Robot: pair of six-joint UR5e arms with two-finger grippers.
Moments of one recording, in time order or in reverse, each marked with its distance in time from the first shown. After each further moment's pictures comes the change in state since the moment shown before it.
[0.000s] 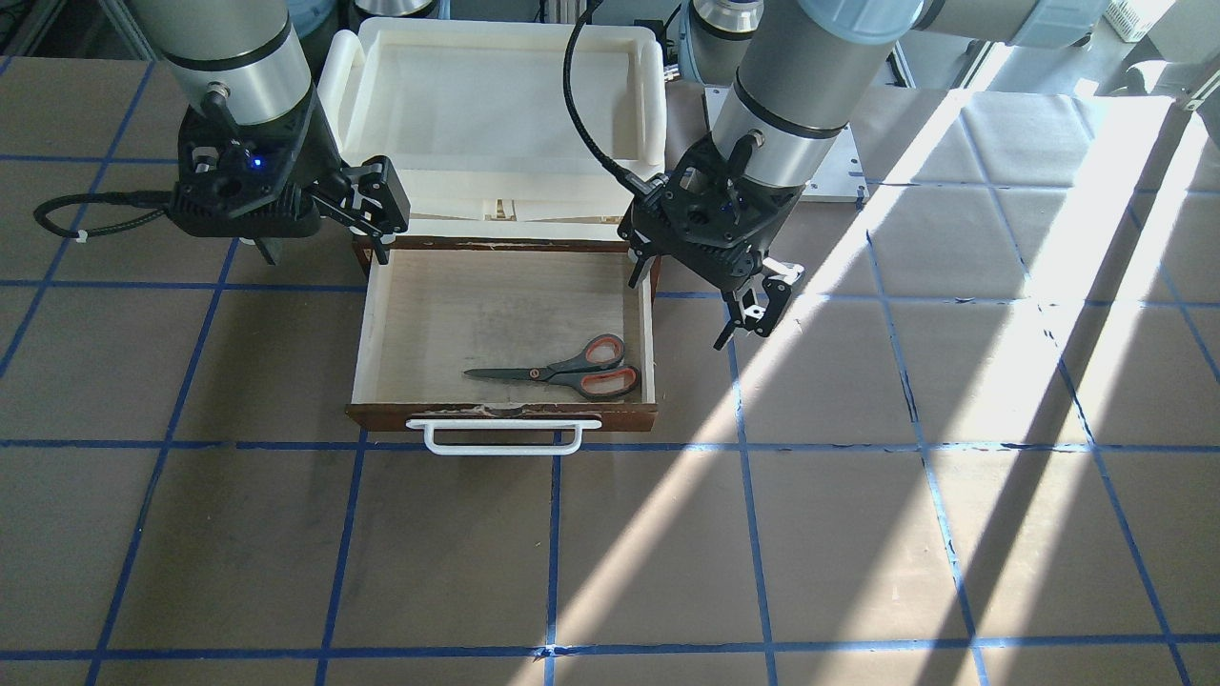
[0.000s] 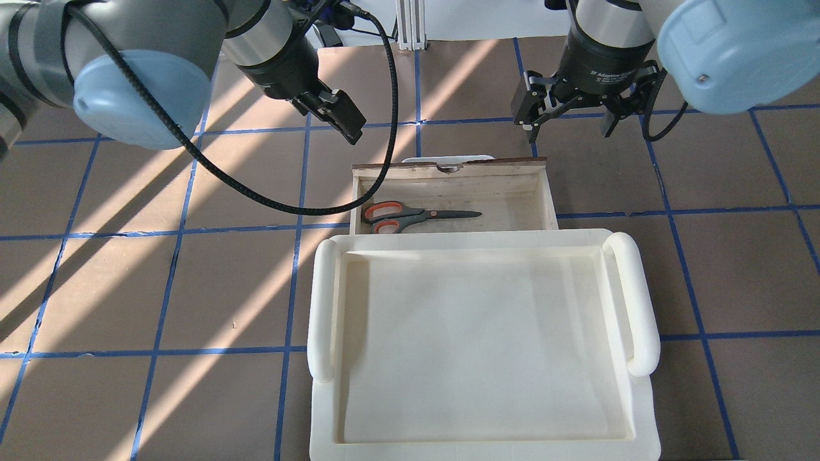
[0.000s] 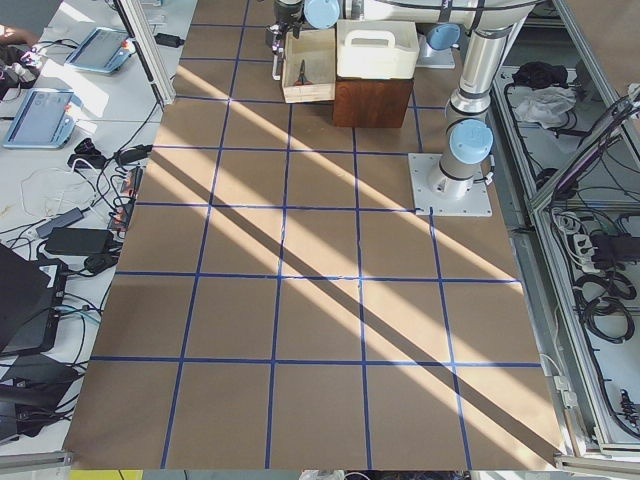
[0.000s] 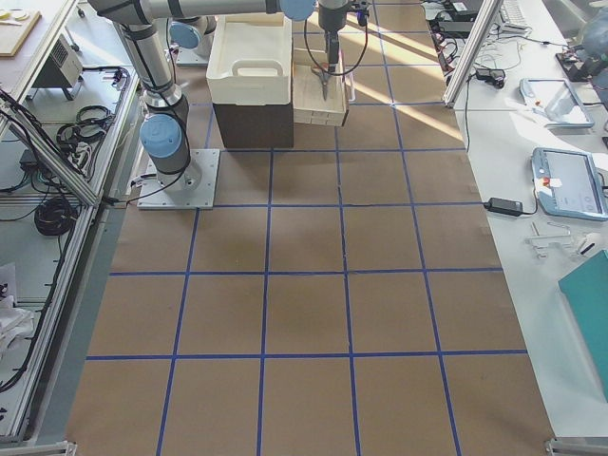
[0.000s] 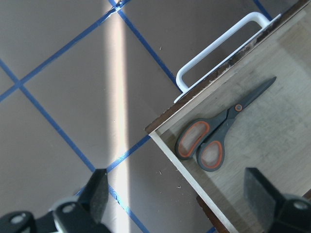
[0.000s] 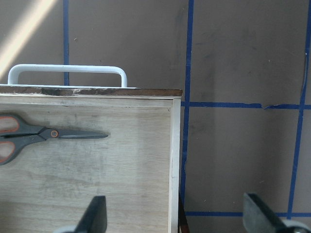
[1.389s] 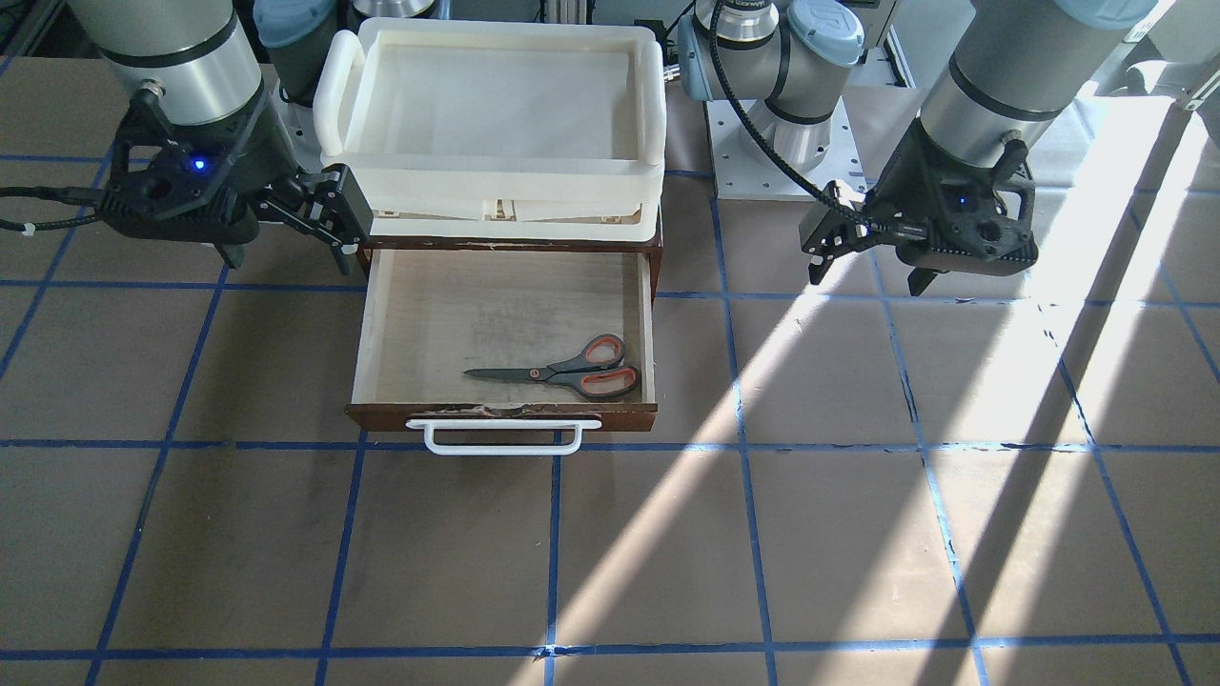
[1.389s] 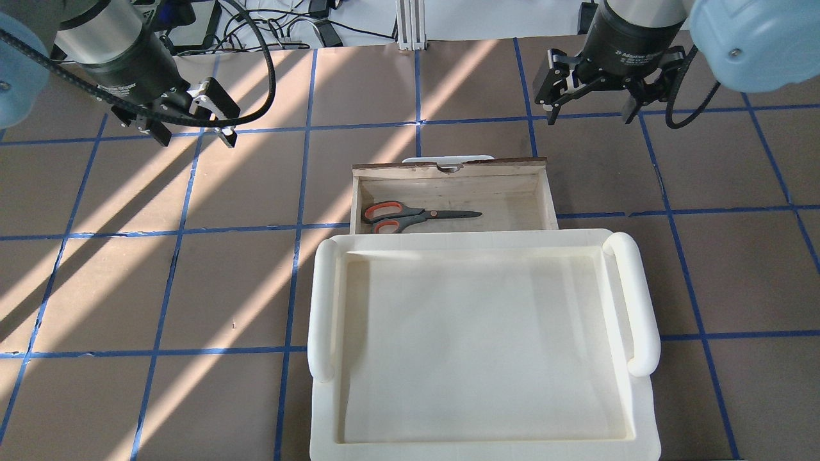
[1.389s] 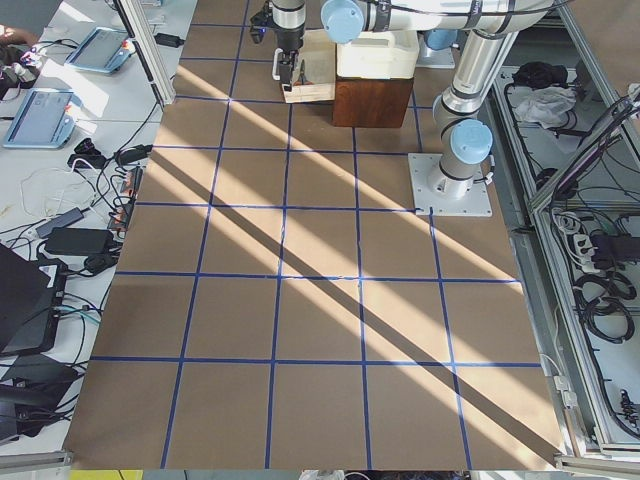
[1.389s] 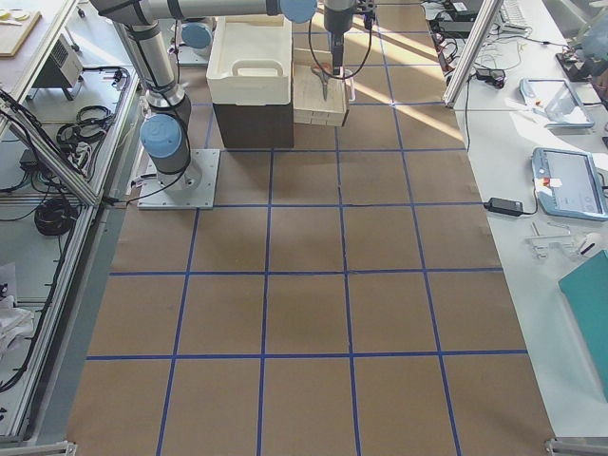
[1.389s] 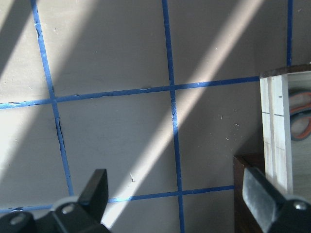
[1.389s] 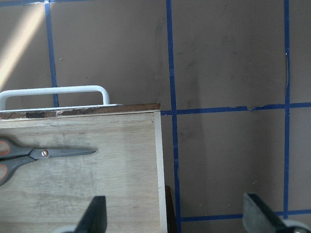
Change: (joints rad) left arm 0.216 0.073 -0.014 -0.197 0.137 -0.365; right arm -0.050 0.005 -0.024 0.001 0.005 0.030
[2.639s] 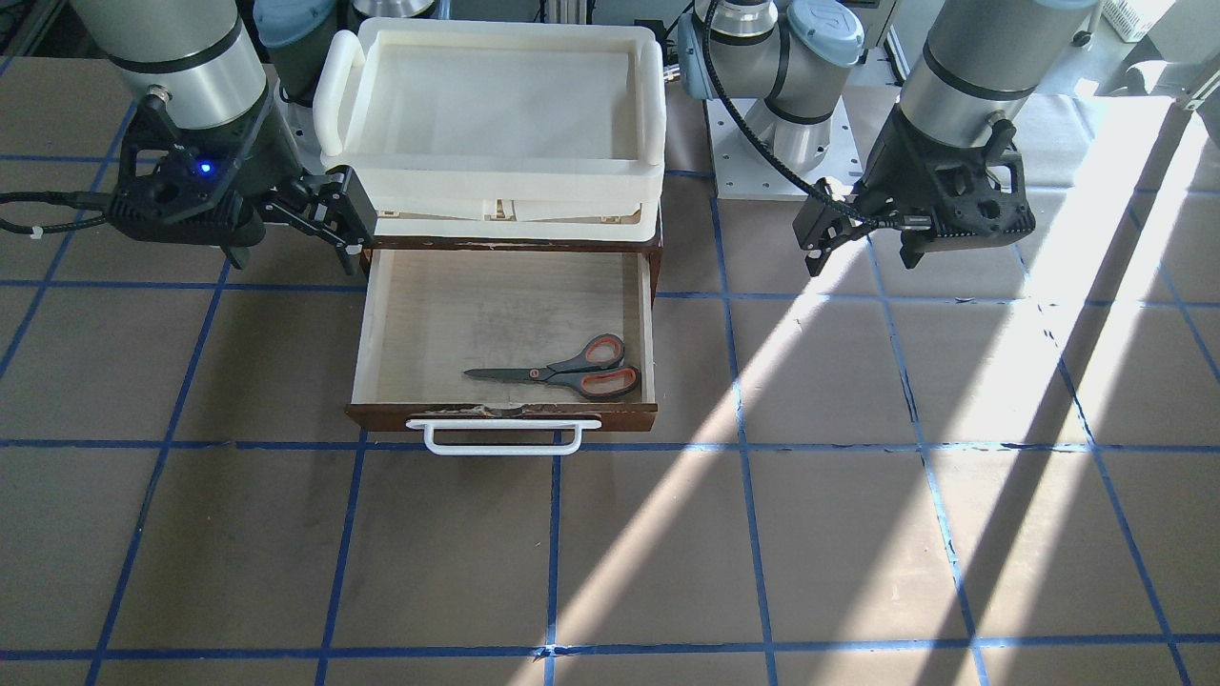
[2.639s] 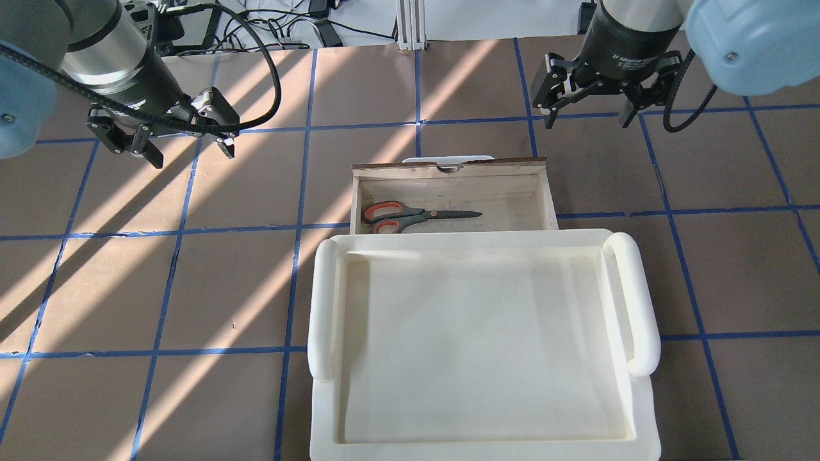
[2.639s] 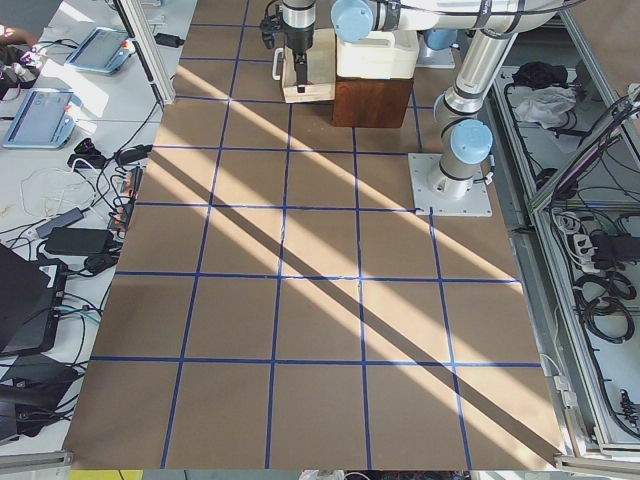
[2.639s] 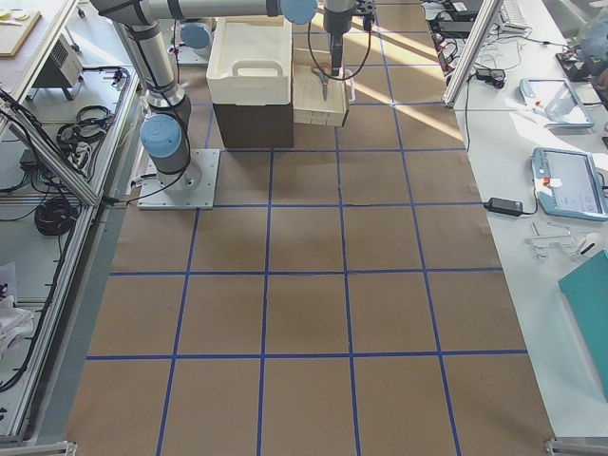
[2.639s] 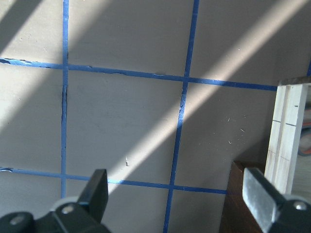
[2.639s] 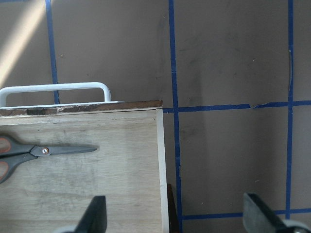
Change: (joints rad) left arm -0.020 0.045 -0.056 0.007 0.053 -0.156; right arm 0.001 0.001 0.006 0.002 0.004 -0.001
